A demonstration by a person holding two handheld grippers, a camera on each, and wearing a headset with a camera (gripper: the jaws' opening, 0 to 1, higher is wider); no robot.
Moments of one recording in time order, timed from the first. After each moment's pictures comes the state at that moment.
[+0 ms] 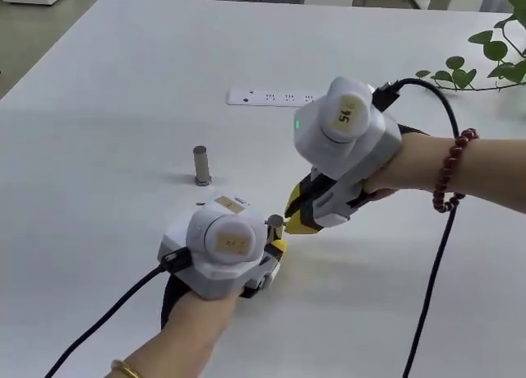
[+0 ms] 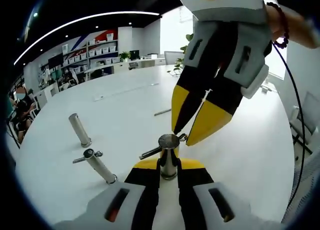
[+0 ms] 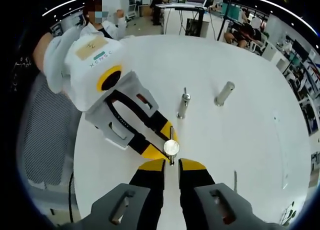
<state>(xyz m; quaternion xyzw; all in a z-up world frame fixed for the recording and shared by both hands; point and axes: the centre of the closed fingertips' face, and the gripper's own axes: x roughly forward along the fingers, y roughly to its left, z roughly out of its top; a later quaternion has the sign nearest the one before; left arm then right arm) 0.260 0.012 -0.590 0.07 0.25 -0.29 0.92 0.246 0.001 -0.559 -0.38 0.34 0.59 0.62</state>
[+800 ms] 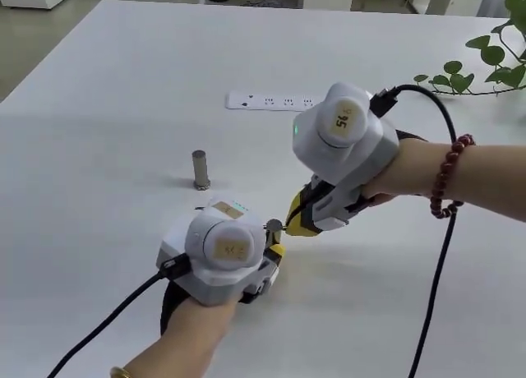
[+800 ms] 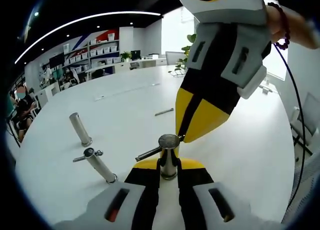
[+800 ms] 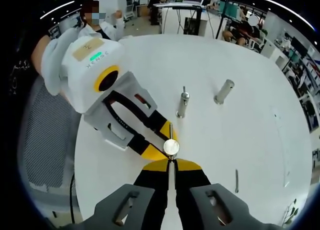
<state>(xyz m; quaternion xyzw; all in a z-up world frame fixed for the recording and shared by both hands) 0.260 0.012 -0.589 0.07 0.25 -0.29 0.92 0.247 0.004 -0.561 -0.37 0.35 0.59 0.62</state>
